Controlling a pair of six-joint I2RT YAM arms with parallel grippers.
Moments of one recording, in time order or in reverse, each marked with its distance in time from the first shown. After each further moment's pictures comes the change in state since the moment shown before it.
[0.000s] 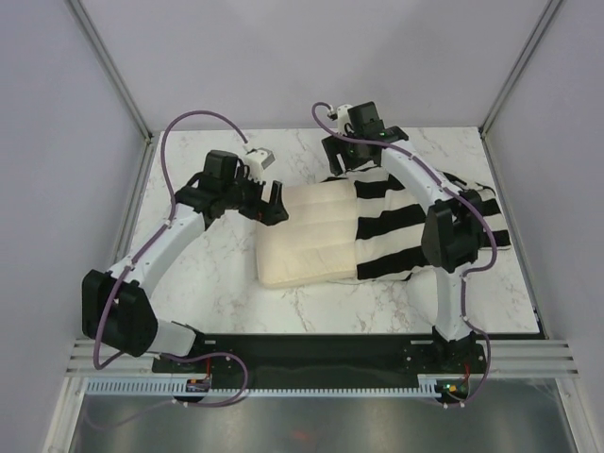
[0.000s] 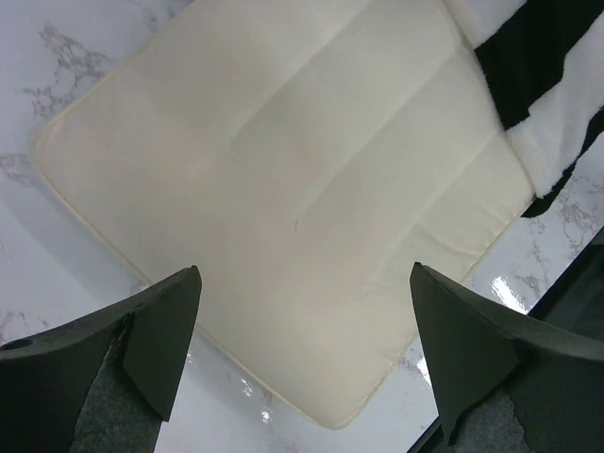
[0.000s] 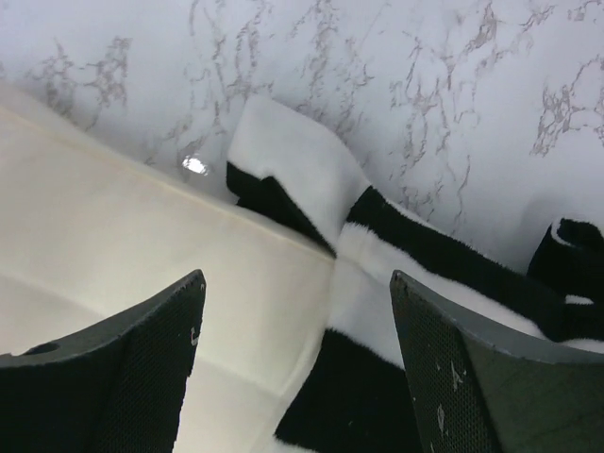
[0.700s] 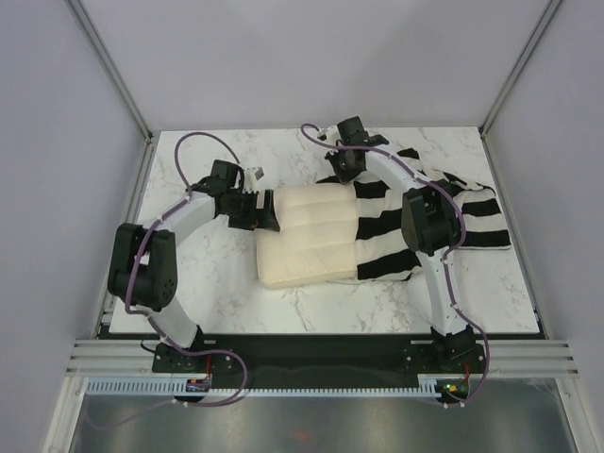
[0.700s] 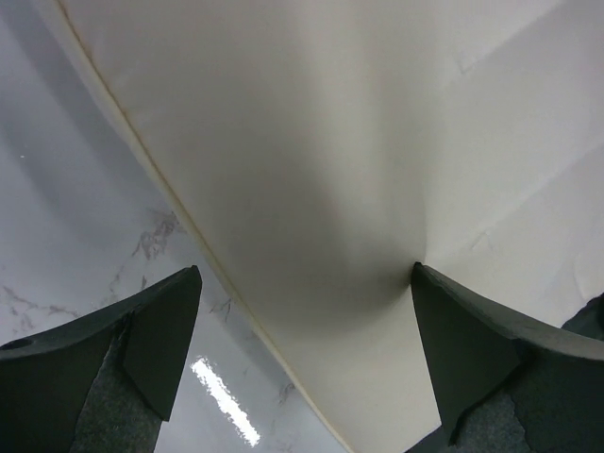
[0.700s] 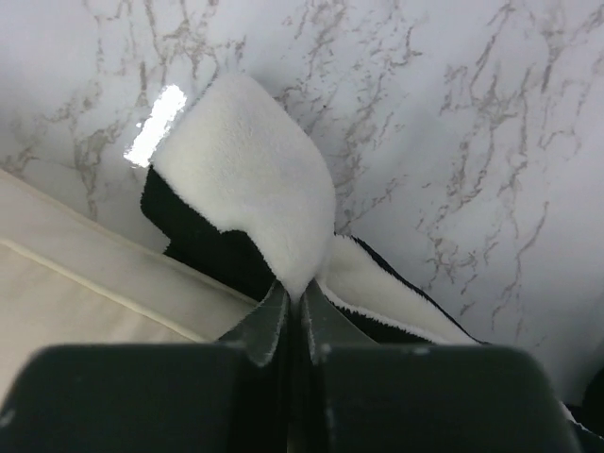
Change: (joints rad) left arm 0.134 0.262 -0.062 -0.005 -0.010 -0.113; right arm -0.003 0.340 0.207 -0.039 -0.002 -0.138
